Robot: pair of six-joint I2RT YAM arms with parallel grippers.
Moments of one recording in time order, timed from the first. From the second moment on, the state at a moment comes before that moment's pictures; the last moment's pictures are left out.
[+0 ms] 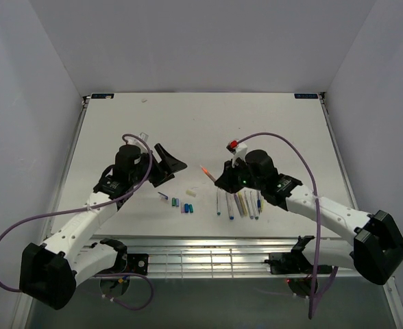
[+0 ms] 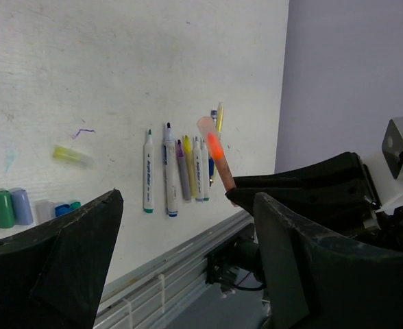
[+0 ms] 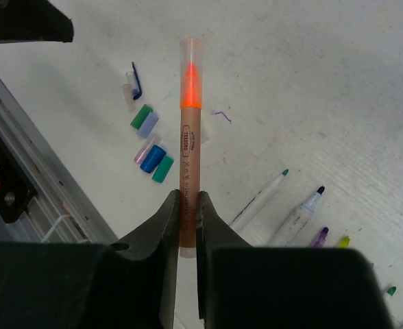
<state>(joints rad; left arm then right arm) -0.39 1.03 0.70 -0.17 0.32 -0.95 0.74 1.22 0.74 -0.03 -0.23 0.30</state>
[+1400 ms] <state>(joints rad) -0.41 1.21 0.60 0.16 0.57 -1.18 0.89 1.15 0.67 0.11 -0.22 0.42</state>
